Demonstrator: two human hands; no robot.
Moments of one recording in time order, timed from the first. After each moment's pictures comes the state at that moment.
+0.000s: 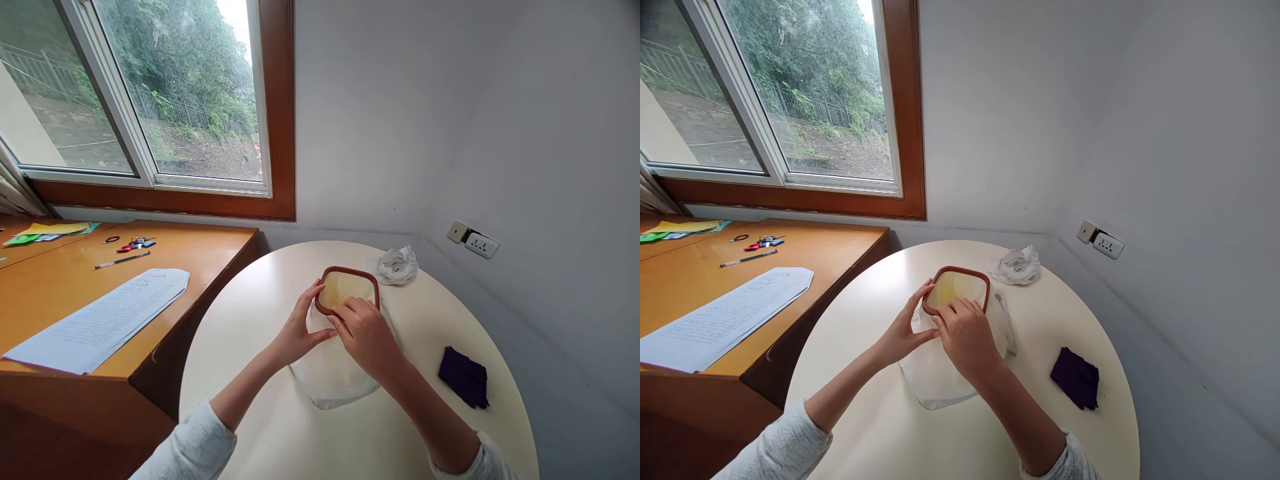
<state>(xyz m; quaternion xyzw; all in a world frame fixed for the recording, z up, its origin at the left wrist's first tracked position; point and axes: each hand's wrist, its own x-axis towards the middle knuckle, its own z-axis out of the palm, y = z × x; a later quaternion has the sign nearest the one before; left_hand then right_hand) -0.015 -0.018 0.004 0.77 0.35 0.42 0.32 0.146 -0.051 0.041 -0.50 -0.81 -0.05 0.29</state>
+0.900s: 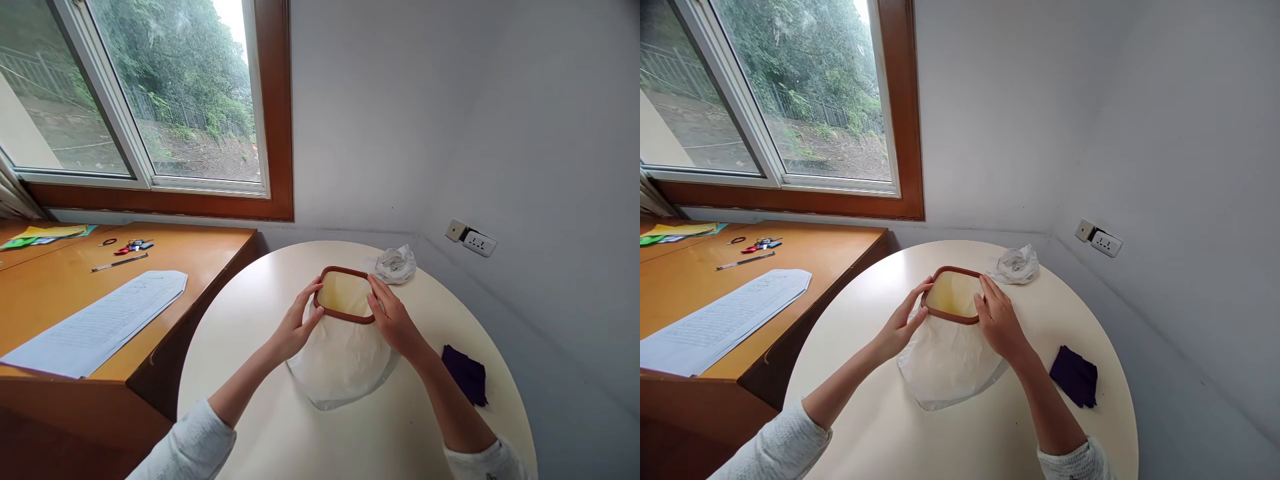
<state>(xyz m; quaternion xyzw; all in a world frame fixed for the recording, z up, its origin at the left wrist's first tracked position) -0.014 -0.013 0.010 0.75 0.36 0.43 0.36 0.207 -0.022 0.018 -0.55 -0.73 0.13 0.39</state>
